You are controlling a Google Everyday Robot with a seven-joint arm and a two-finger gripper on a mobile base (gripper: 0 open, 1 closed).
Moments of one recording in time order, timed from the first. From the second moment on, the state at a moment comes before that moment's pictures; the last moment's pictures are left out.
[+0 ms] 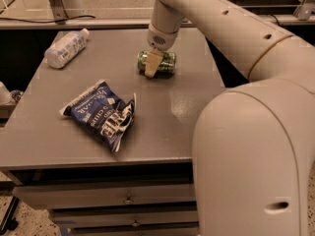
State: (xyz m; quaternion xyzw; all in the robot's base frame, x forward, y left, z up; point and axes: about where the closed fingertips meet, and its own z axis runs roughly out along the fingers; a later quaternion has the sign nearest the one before) arm 0.719 -0.003 0.838 -0.60 0.78 0.02 0.16
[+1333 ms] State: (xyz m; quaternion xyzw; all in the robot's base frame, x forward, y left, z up) arm 0.670 -0.016 0.920 -0.63 0.73 0.11 0.24
